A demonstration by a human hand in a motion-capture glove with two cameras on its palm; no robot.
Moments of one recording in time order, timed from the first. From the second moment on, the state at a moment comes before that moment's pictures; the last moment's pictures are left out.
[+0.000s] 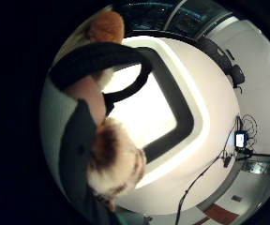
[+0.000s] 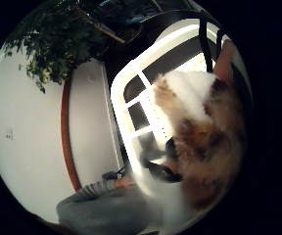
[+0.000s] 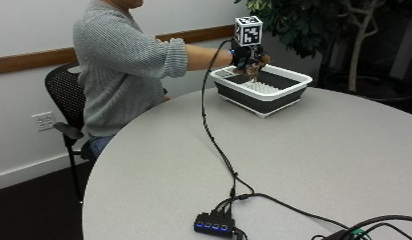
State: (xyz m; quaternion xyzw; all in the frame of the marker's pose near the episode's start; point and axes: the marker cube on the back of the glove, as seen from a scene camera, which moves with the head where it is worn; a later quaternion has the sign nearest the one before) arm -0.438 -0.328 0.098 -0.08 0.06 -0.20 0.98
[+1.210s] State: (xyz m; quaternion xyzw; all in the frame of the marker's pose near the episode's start) arm -0.163 0.003 0.035 -0.06 0.04 -0.16 0.98
